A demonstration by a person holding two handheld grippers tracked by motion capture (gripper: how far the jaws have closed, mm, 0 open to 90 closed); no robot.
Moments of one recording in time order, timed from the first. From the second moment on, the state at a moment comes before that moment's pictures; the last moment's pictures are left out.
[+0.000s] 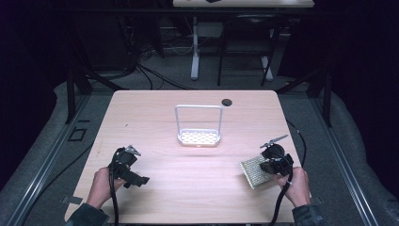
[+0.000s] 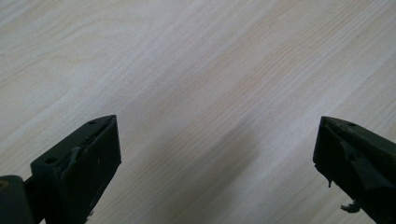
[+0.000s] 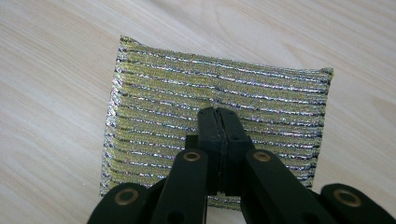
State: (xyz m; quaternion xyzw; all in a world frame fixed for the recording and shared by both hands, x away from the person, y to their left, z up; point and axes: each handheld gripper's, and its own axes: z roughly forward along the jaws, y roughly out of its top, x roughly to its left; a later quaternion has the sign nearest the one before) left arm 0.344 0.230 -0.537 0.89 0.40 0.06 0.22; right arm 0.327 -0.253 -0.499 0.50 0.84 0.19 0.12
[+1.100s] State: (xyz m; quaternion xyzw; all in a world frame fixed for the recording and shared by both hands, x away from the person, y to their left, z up) left arm 0.344 0.230 -0.537 0.89 0.40 0.07 0.22; right arm 0.345 -0.197 -0.490 0.44 0.86 0.20 0.13
